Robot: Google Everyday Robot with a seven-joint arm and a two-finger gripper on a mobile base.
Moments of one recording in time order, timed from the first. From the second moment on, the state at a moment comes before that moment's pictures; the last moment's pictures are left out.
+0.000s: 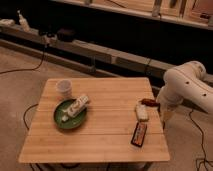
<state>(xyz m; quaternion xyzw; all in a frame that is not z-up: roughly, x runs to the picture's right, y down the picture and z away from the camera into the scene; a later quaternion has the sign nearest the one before) 0.285 0.107 0.684 -0.28 0.02 0.02 0.96</state>
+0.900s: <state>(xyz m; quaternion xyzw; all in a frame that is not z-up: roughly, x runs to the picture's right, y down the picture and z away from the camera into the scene) 0.265 0.106 0.682 -0.26 -0.05 -0.06 0.96</state>
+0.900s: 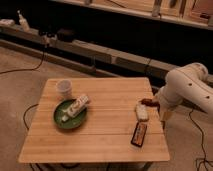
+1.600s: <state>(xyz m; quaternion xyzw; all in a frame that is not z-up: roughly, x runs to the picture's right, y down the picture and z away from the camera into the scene) 0.263 0.113 0.684 -0.27 -0.10 -0.17 0.94</state>
